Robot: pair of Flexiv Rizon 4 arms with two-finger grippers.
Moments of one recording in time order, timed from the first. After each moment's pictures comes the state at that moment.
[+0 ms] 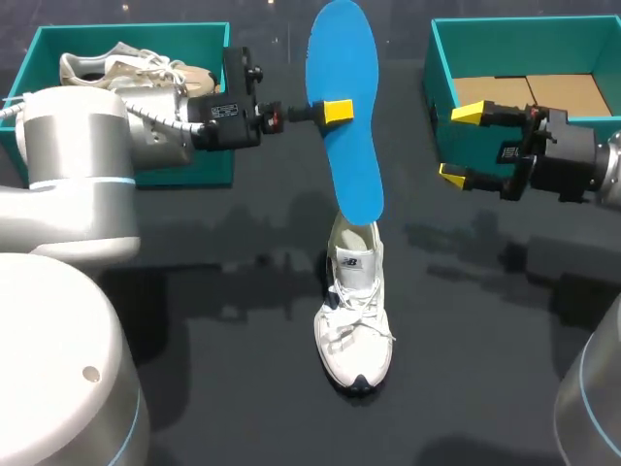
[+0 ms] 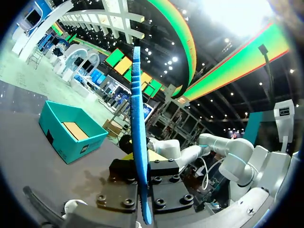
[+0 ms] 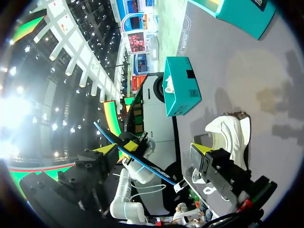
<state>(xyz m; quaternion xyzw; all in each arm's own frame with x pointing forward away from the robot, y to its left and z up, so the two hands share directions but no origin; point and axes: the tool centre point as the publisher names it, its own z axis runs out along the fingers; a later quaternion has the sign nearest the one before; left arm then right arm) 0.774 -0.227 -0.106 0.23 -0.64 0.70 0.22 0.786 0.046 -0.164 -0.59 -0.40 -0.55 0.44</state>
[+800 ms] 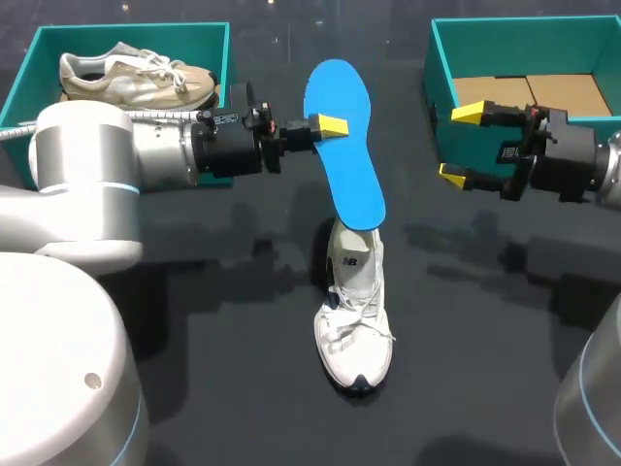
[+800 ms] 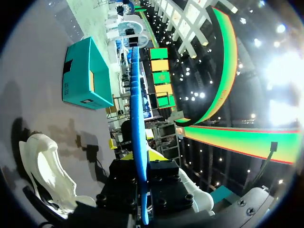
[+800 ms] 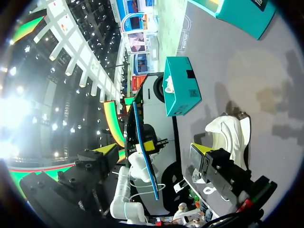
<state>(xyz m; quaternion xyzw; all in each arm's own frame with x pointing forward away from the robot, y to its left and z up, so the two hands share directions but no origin) 0.775 -0.223 -0.142 0.47 -0.50 0.57 0.46 0.786 0.046 -0.164 -0.59 -0.40 -0.55 0.44</state>
